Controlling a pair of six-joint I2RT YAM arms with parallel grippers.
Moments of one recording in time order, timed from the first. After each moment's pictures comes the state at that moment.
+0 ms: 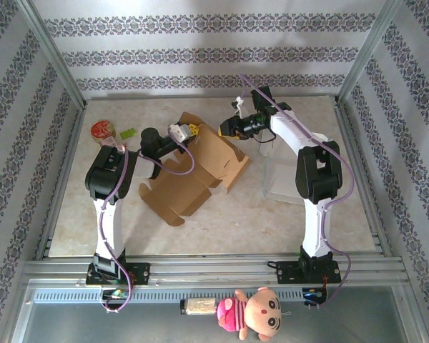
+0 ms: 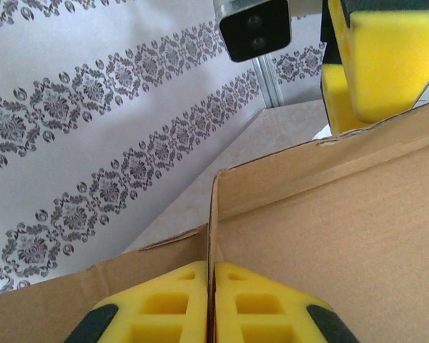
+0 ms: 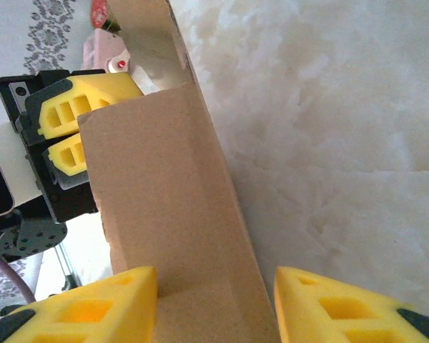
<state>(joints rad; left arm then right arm) -0.20 2.14 1.03 1.16 0.70 0.36 0.27 2.11 1.79 -0.71 -0.82 0.22</state>
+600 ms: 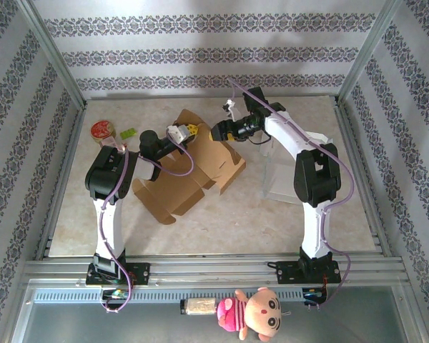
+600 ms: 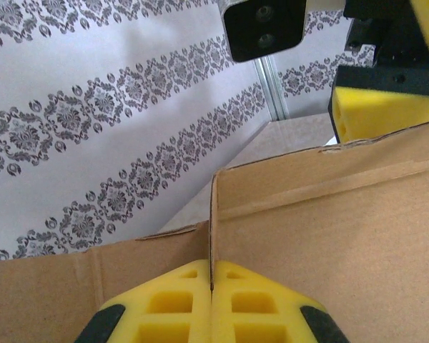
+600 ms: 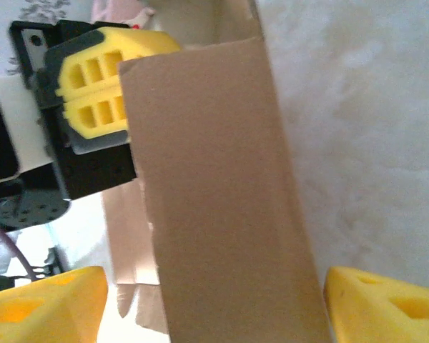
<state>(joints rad) -0.20 2.14 1.01 1.25 0.69 0.31 0.32 2.09 1.80 -0.76 -0.82 0.13</state>
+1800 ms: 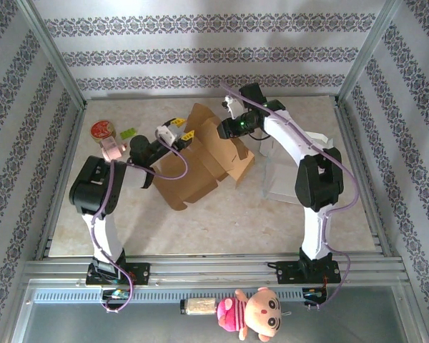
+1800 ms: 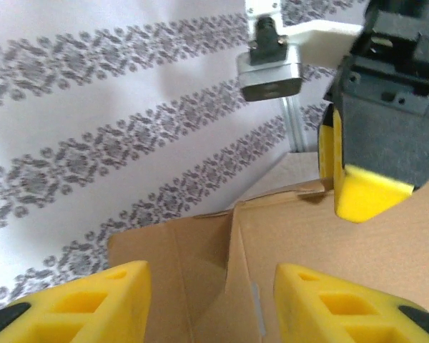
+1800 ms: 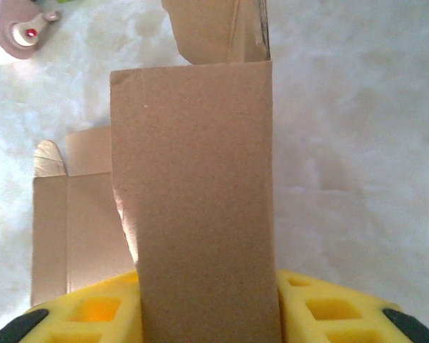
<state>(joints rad) -0.20 1.87 0.79 1.28 0.57 0.19 0.38 2.01 1.81 -0.77 -0.41 0.01</state>
